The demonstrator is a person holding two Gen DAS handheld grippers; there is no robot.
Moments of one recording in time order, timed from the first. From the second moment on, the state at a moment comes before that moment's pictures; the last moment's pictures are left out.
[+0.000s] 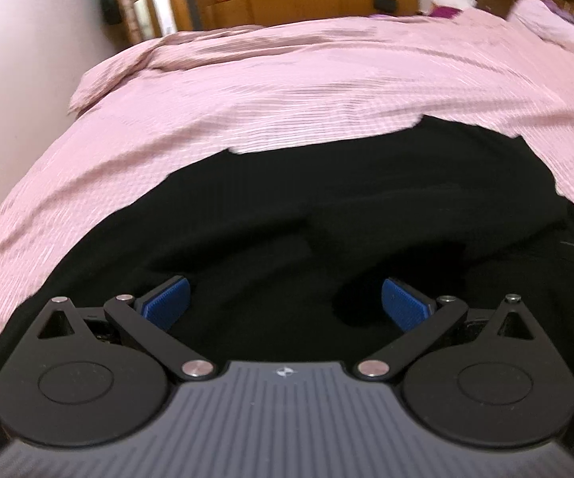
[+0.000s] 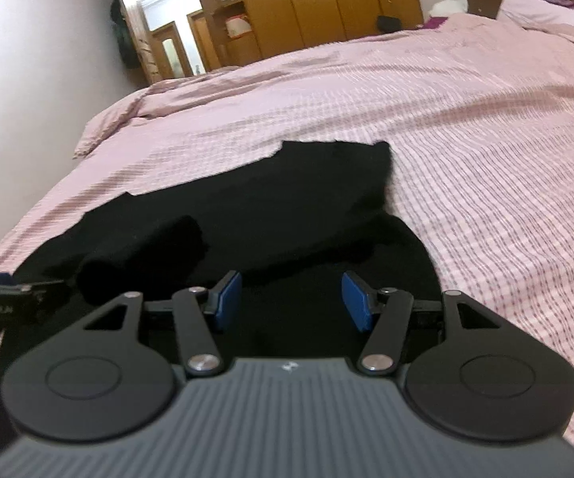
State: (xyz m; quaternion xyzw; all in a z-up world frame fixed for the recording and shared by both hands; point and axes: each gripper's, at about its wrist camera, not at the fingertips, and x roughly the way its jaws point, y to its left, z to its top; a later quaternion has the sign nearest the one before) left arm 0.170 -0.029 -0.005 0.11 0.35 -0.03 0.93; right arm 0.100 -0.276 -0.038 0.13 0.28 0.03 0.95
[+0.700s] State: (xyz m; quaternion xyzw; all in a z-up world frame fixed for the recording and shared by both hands) left arm 0.219 -0.091 -0.035 0.16 0.27 -0.08 0.95; right arm 0.095 -0.289 -0.065 0.15 0.27 0.04 0.95
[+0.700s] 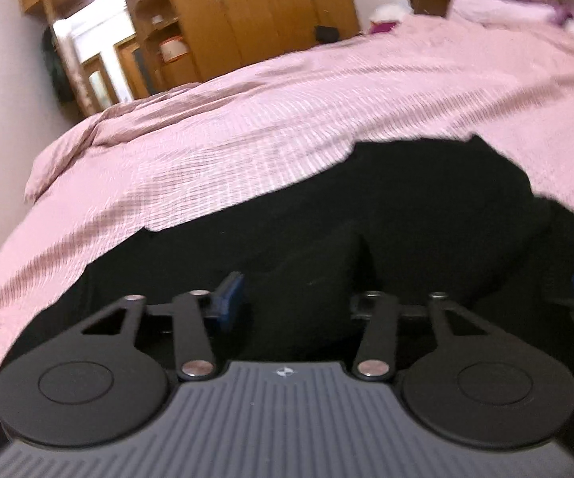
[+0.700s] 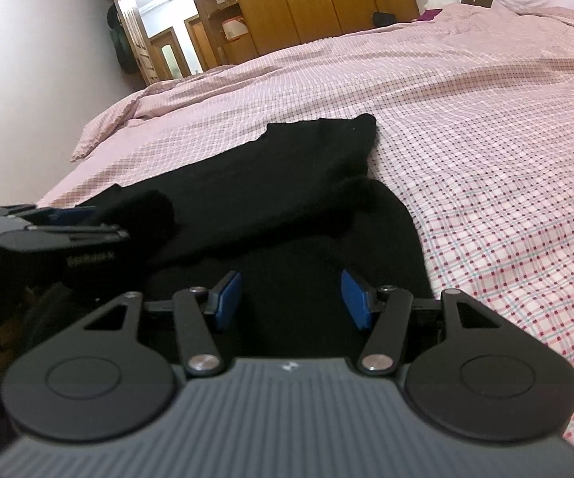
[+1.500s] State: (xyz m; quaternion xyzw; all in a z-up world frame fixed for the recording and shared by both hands) left arm 0.208 0.087 -0.025 -0.02 0.29 0.12 0.95; right arm 0.096 -0.285 -0.066 0.15 0.27 0.04 0.95
